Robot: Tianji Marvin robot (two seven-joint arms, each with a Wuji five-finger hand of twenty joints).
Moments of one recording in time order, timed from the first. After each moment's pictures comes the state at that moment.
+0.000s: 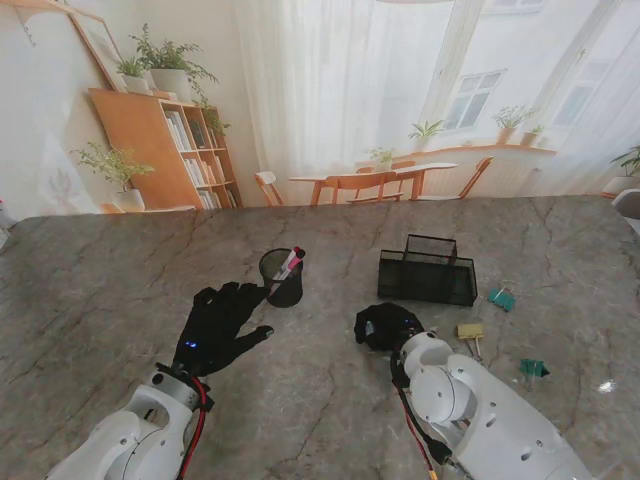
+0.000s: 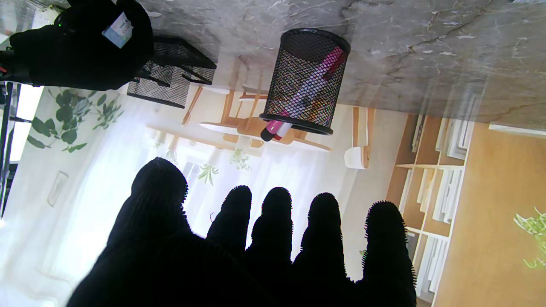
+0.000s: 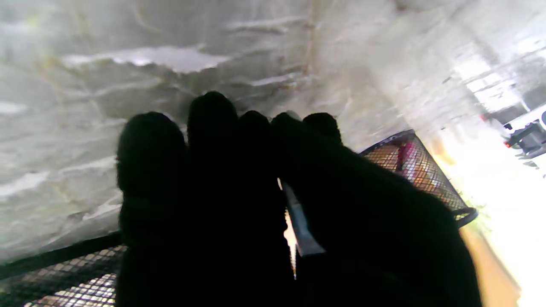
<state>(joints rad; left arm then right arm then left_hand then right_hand) 1.82 -1.09 -1.21 -1.79 1.03 -0.04 0.28 -1.42 -1.11 0.95 -1.41 -0.68 0.16 -0.05 0.84 0.03 -0.03 0.01 0.35 0.16 0.11 0.52 0.39 0.15 0.08 0.33 0.28 0.18 0.14 0.38 -0.04 0.31 0.58 0.58 0.94 -0.75 0.95 -0.24 0.91 -0.06 0.85 0.57 1.18 0.15 0.63 0.71 1.19 0.12 0.83 0.45 0.99 0.20 1.38 0.17</state>
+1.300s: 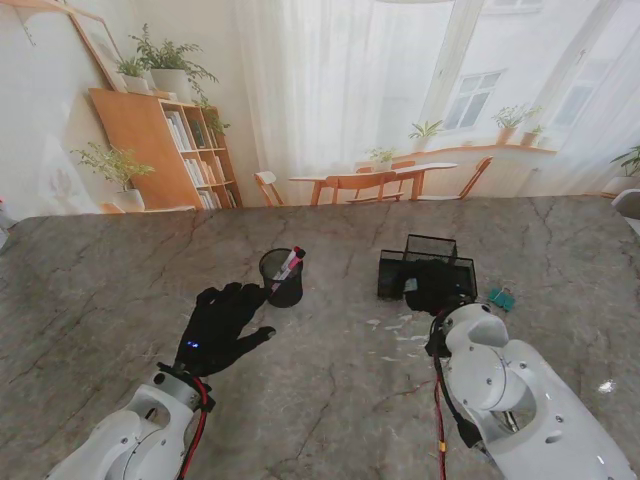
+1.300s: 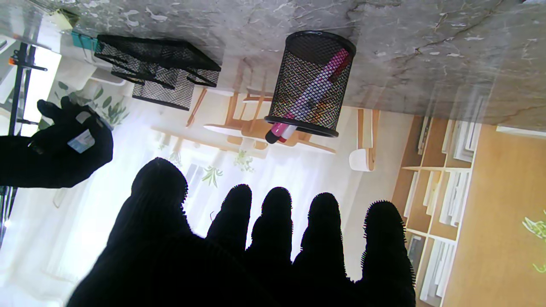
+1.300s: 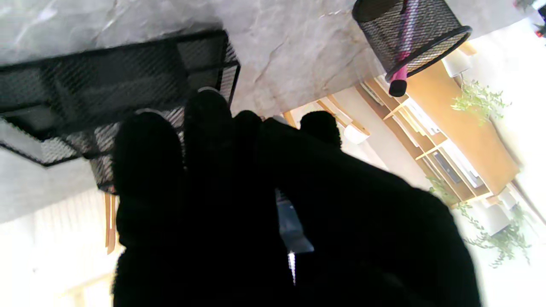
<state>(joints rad) 1.82 -1.09 -1.21 -1.79 1.03 -0.05 0.27 -1.63 -1.11 1.29 -1.81 -0.77 0.23 0.04 0.84 0.03 -0.03 0.01 0.36 0.16 0.11 0.53 0.39 0.15 0.08 0.33 0.28 0.18 0.14 0.38 -0.04 0.30 0.58 0.58 0.95 -0.78 1.04 -0.23 0.94 -0.06 0.85 0.58 1.18 0.18 0.54 0.71 1.19 0.14 0.75 0.41 0.99 0.22 1.39 0.15</state>
